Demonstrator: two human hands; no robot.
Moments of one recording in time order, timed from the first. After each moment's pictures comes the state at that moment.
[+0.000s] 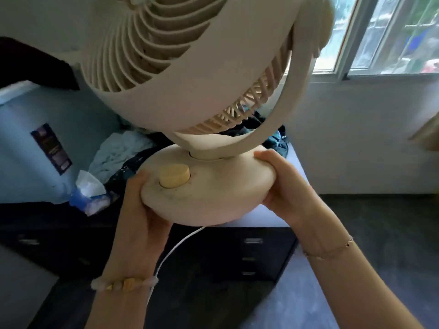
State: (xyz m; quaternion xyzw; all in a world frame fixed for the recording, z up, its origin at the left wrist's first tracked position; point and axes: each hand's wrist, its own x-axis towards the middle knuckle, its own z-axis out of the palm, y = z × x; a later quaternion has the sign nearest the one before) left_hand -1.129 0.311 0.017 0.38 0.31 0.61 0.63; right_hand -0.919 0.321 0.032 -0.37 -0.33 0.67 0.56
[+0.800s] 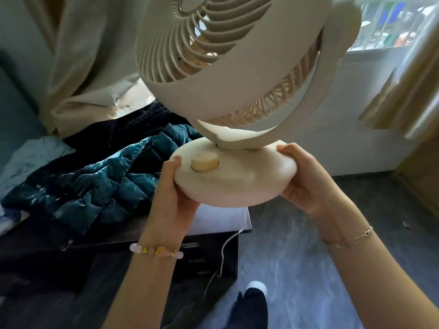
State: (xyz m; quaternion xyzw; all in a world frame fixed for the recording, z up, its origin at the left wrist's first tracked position) left_hand -0.835 0.351 -0.015 0.35 0.32 0.51 0.72; right_hand -0.624 0.316 -0.010 -0.40 -0.29 0.62 0.60
